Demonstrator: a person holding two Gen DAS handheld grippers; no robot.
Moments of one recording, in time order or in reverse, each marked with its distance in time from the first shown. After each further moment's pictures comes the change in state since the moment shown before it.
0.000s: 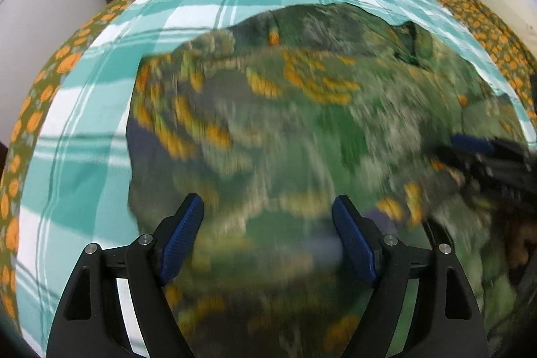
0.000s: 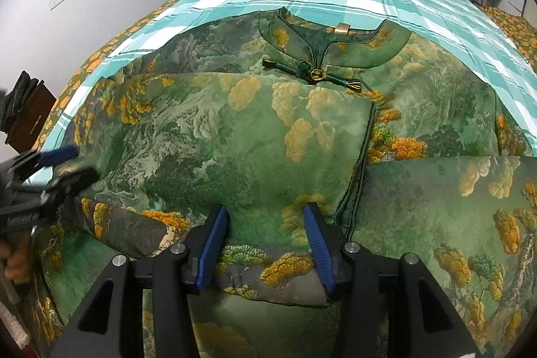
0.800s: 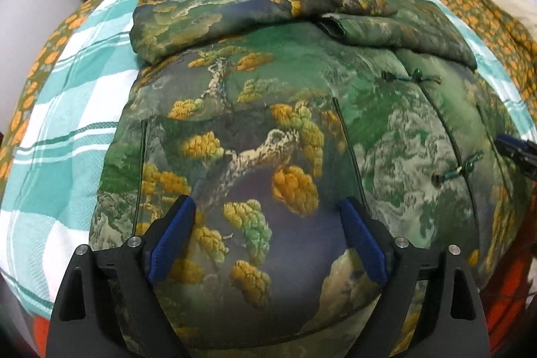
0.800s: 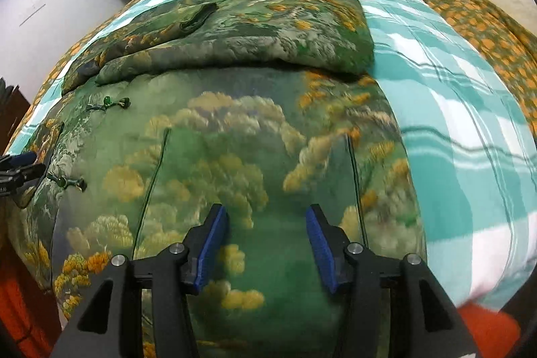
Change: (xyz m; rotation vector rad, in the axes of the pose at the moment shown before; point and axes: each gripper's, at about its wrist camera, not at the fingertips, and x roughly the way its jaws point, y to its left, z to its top) left arm -0.075 -0.038 -0.151 0.124 0.042 -0.050; right arm -0.163 -0.065 -0.237 0.176 -0.023 -0.204
